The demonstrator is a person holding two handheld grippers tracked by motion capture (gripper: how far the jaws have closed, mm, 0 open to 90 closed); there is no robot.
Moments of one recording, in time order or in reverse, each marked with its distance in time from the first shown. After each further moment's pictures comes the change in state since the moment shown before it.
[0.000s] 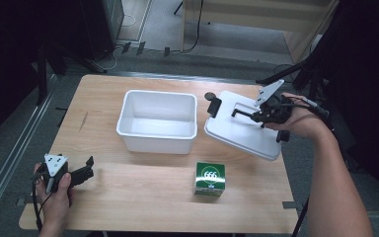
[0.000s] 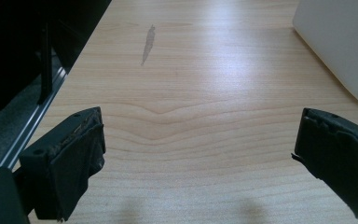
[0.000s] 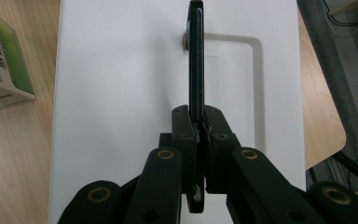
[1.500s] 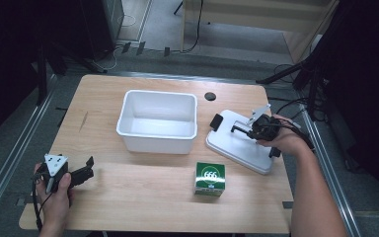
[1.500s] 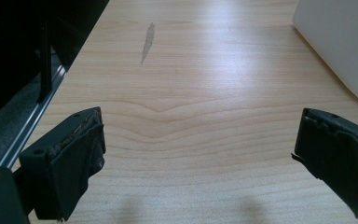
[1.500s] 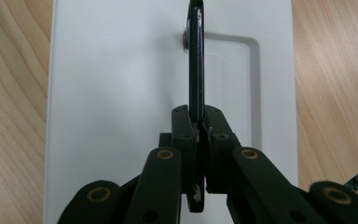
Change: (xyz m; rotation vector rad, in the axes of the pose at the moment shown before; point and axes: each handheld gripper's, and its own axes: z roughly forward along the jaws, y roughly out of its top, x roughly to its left) left arm 0.000 0.000 0.000 0.007 -0.003 0.000; right arm 0.013 -0.048 0.088 0.065 0.000 0.099
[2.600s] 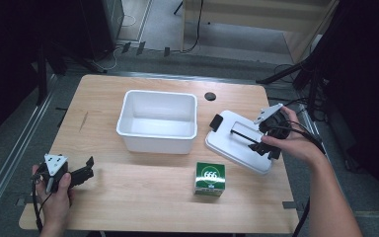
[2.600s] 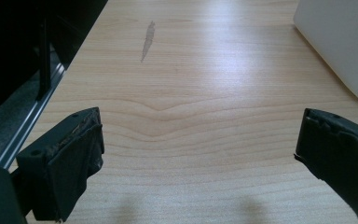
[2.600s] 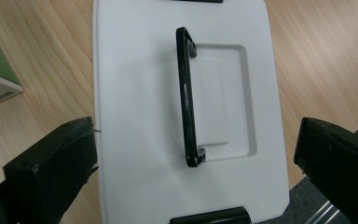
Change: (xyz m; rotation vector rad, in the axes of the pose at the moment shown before) left arm 0.001 0.000 0.001 0.009 -0.004 -0.012; right arm 0.021 0.000 -0.047 -0.036 -0.030 0.105
